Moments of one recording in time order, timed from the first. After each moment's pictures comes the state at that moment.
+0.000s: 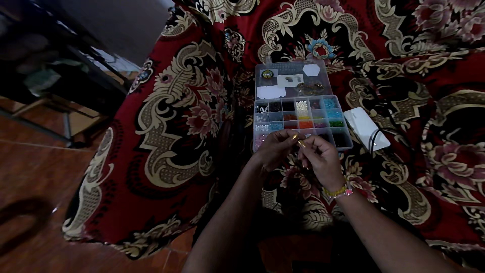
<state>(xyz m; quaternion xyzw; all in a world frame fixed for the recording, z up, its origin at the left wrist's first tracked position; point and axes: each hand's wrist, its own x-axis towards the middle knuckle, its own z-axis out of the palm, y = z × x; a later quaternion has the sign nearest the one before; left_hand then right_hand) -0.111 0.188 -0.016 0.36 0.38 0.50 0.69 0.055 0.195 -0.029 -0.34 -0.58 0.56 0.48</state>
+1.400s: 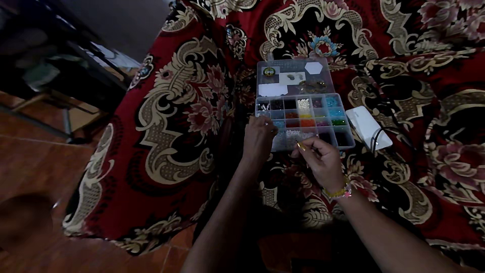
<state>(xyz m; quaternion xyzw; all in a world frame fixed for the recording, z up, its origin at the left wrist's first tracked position) -0.139 0.186 -0.013 0.67 0.68 0.26 0.08 0.056 0.193 -0.035 -0.30 -0.66 0.49 0.48</state>
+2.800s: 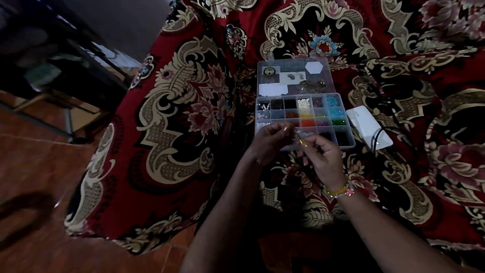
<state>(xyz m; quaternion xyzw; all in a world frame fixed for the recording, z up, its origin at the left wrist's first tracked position) -0.125 0.185 -0.003 0.35 0.43 0.52 0.64 0.055 0.195 -0.033 -0.33 -0.61 0.54 0.49</state>
